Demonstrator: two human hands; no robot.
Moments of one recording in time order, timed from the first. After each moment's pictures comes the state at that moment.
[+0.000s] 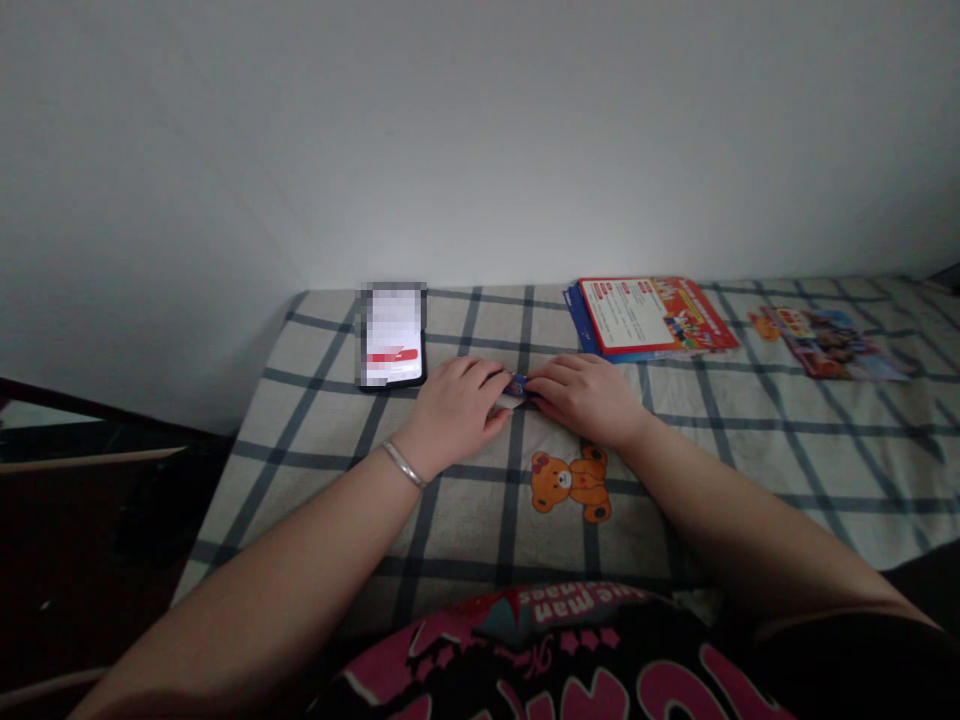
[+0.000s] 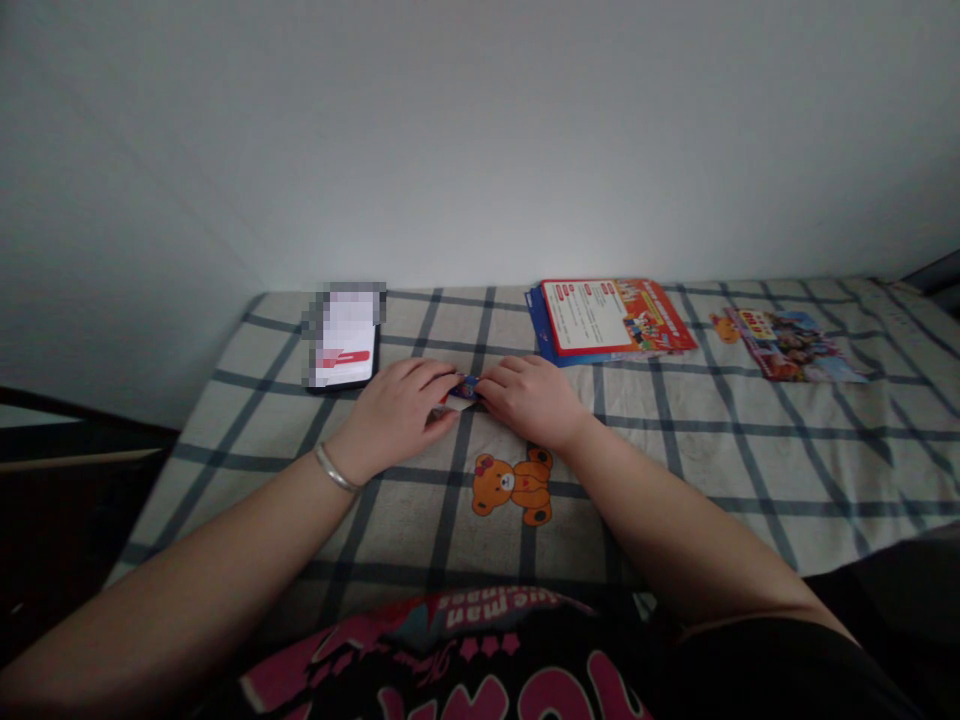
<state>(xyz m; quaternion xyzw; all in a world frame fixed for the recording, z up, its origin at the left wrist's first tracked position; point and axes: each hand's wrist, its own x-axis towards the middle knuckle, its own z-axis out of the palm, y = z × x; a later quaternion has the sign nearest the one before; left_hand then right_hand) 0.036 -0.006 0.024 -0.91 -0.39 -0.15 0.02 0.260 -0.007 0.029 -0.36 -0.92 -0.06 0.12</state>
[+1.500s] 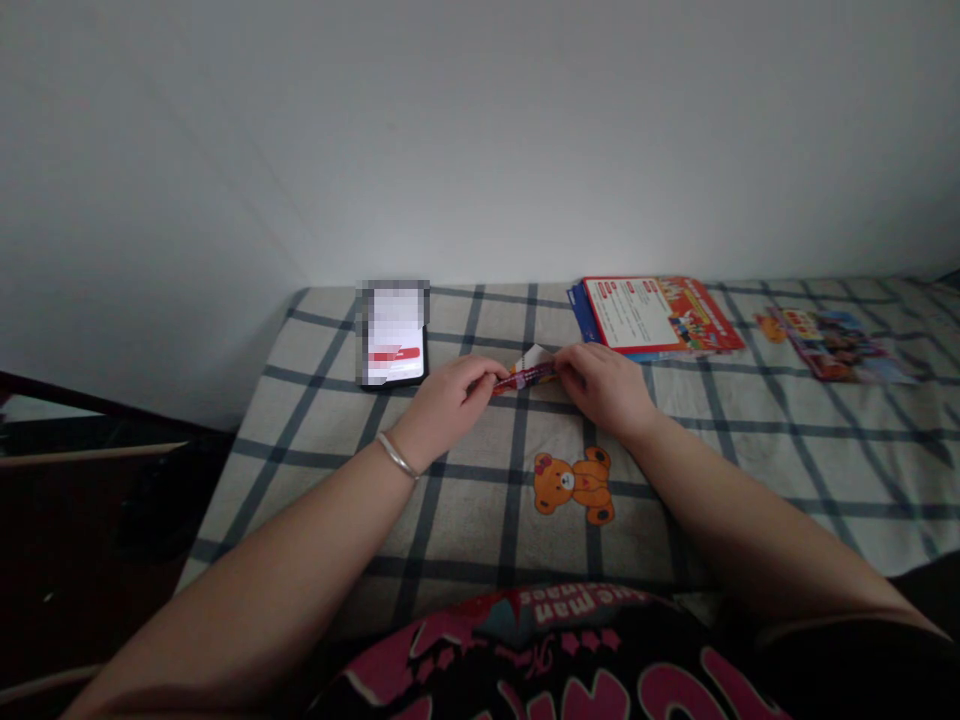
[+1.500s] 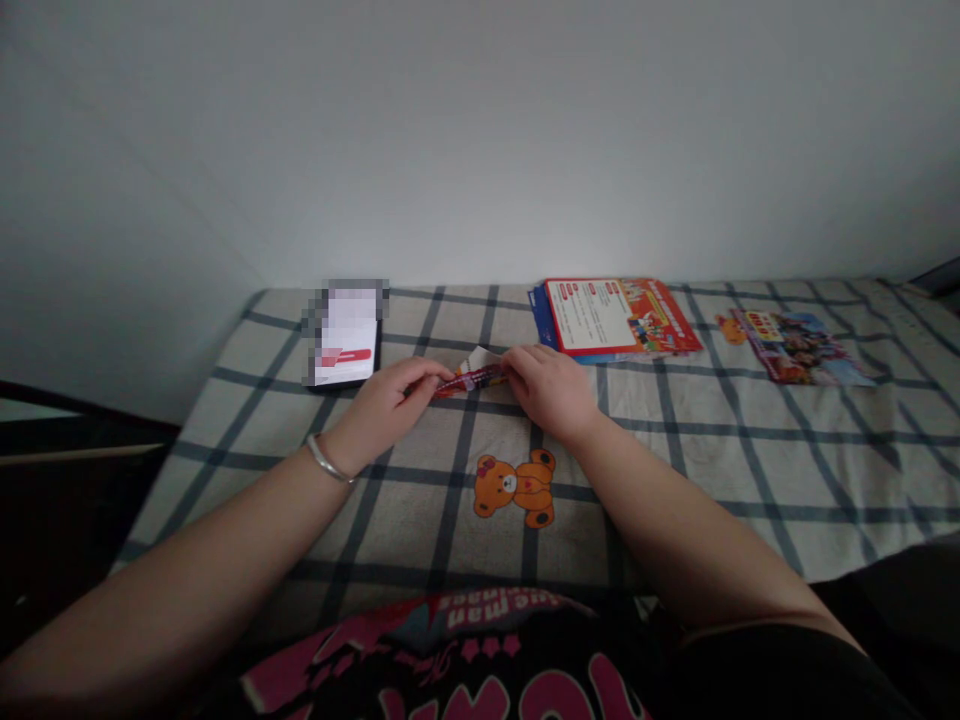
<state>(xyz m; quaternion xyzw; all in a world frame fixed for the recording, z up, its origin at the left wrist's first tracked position) 0.030 0.003 0.019 -0.82 -0.40 -0.34 -0.23 0.272 -0.001 0.020 -0.49 -0.84 -0.03 0.23</state>
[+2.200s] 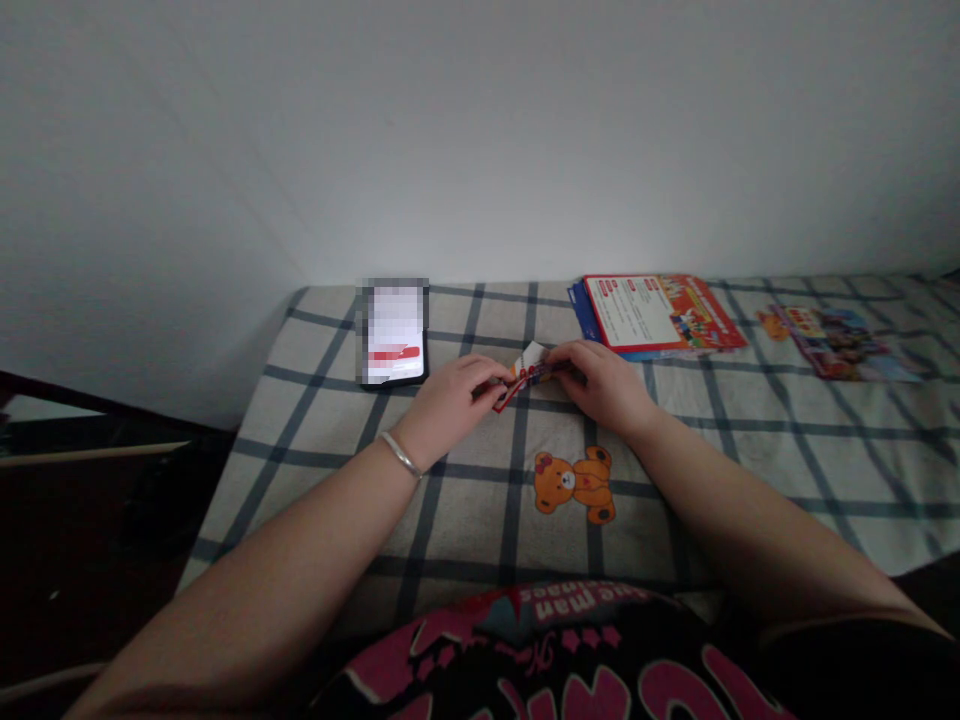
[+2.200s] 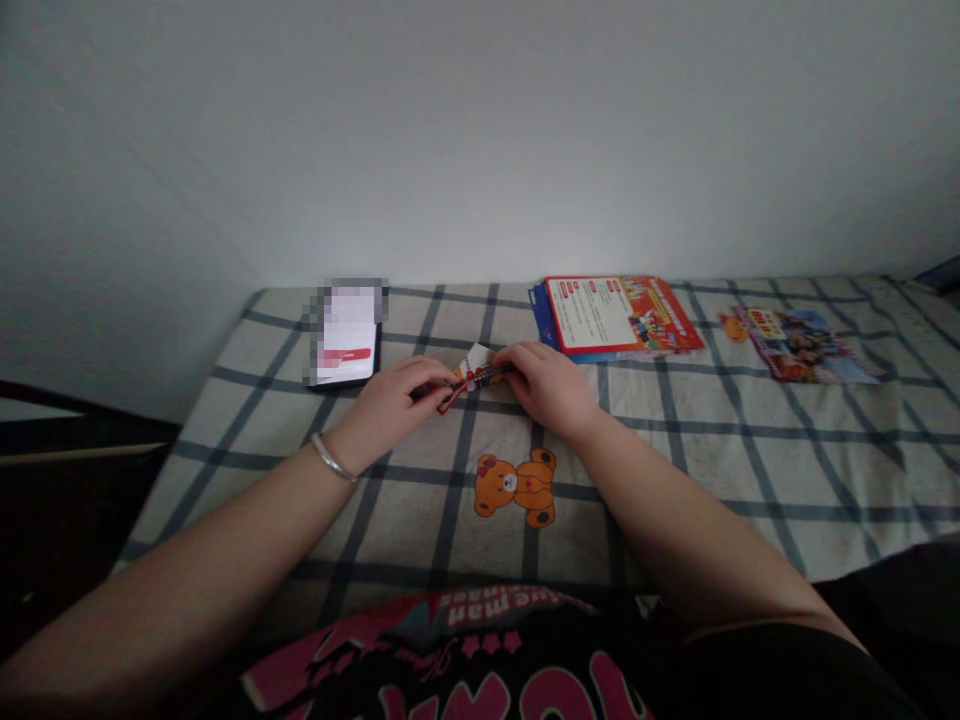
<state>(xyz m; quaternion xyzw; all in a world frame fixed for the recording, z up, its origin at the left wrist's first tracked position) 0.031 0.006 0.017 -0.85 -0.39 -0.30 -0.21 0.275 0.005 0.015 -0.46 -0.84 0.08 0.28</state>
